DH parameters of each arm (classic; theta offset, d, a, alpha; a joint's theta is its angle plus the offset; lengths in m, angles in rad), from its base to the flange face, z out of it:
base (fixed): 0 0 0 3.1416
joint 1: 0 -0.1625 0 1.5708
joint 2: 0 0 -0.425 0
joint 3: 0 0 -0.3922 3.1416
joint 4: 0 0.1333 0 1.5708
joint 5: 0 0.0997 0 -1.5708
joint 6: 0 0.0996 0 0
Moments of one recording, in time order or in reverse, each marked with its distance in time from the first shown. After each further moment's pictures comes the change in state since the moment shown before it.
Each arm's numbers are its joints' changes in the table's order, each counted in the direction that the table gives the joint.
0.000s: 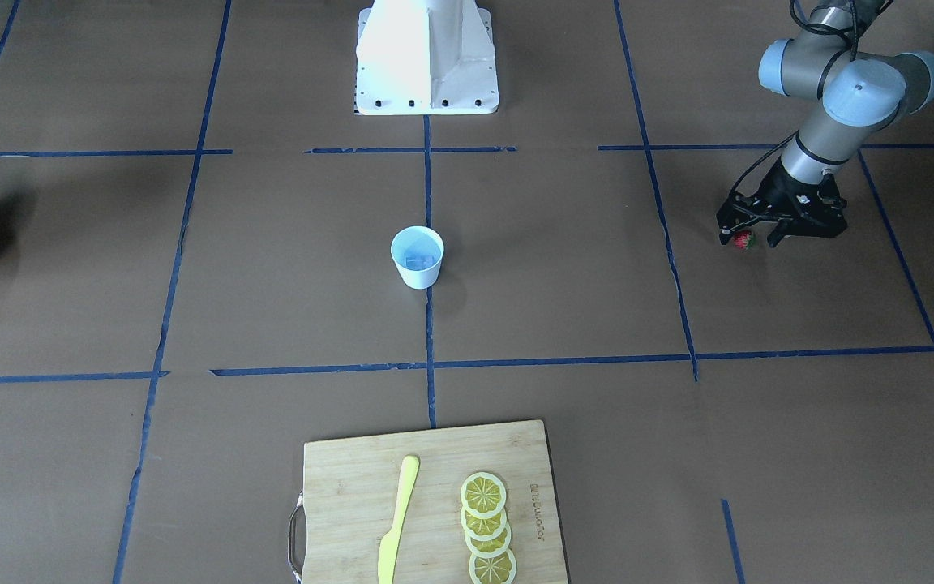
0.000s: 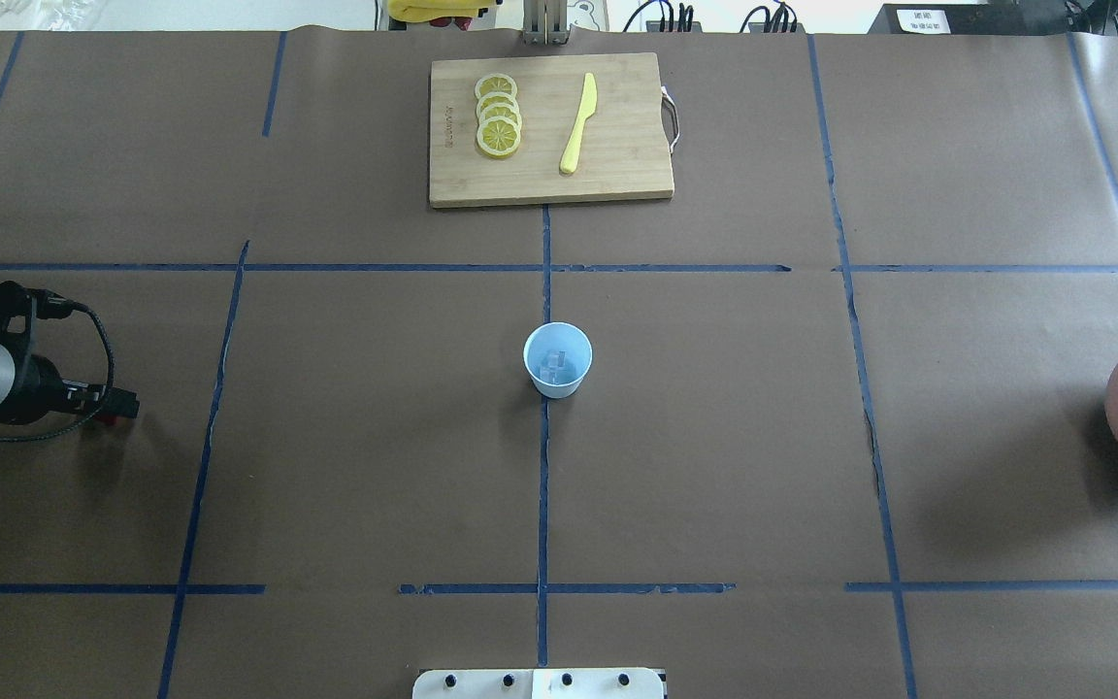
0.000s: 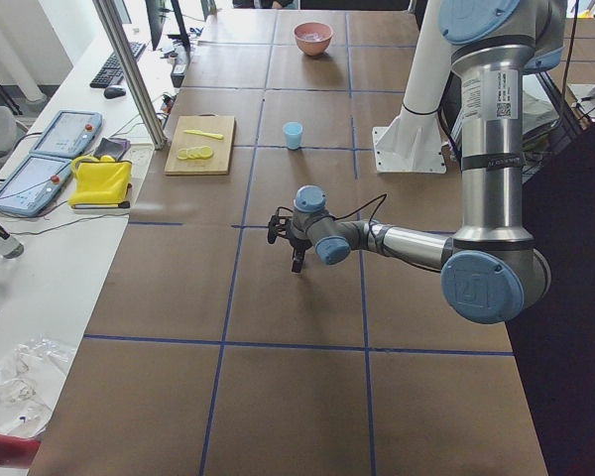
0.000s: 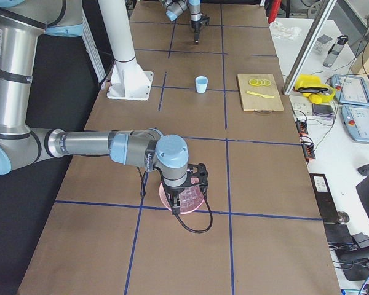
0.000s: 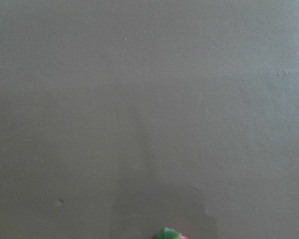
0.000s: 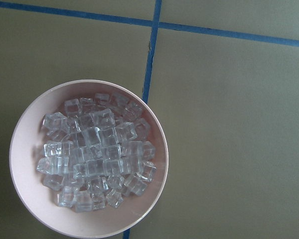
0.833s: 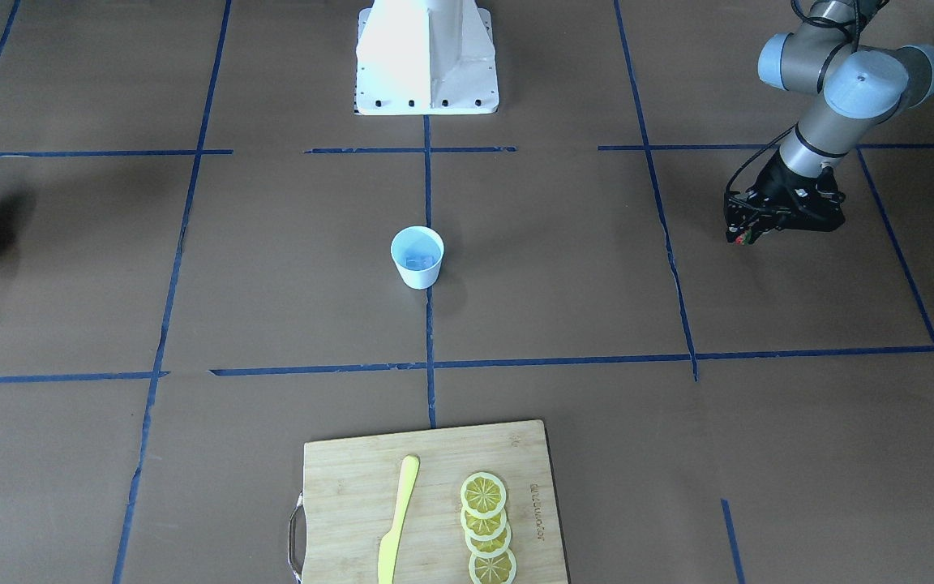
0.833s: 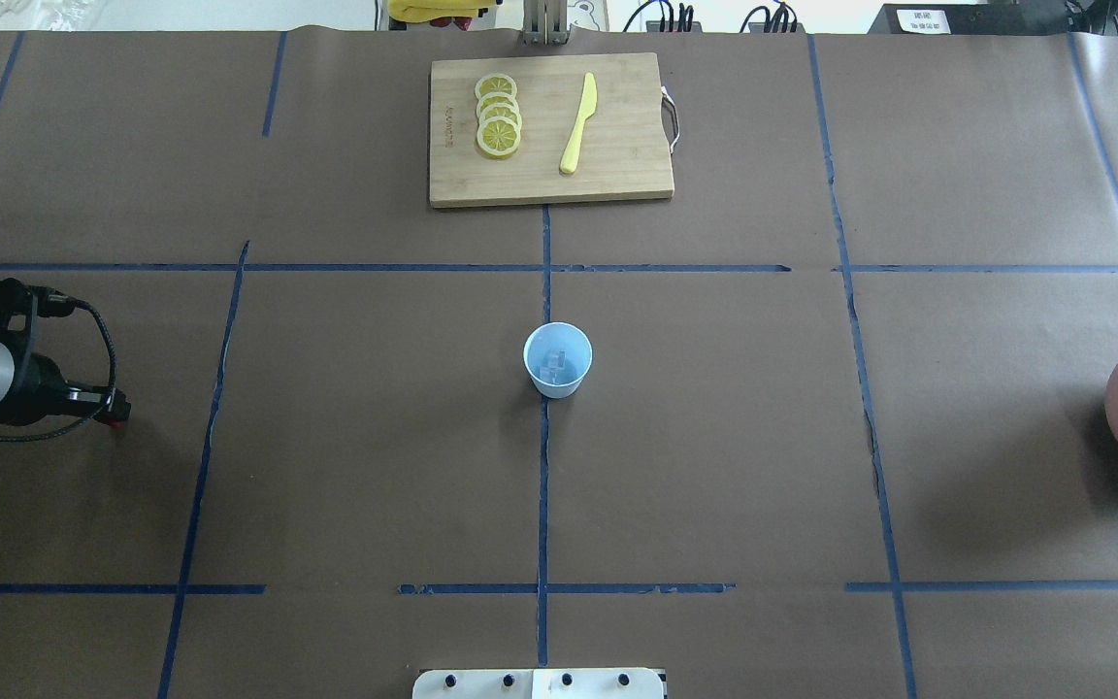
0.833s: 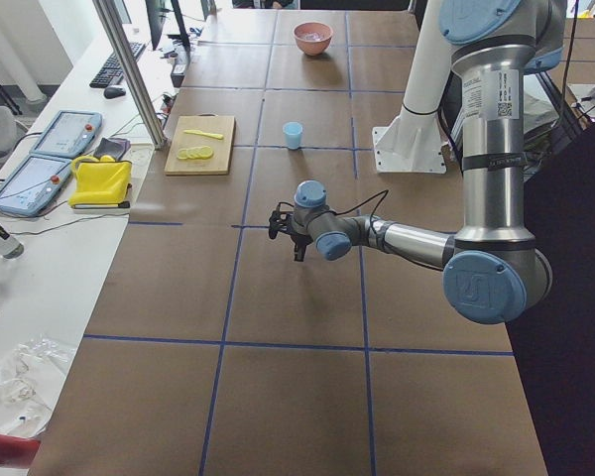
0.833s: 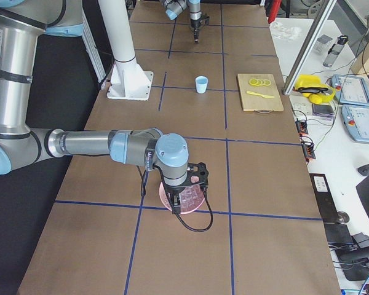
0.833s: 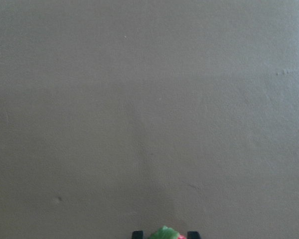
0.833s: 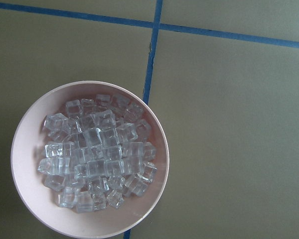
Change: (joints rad) left arm 0.004 -0.003 0.061 0.046 -0.042 -0.004; right arm 0.000 0.000 -0.003 0.000 0.000 0.002
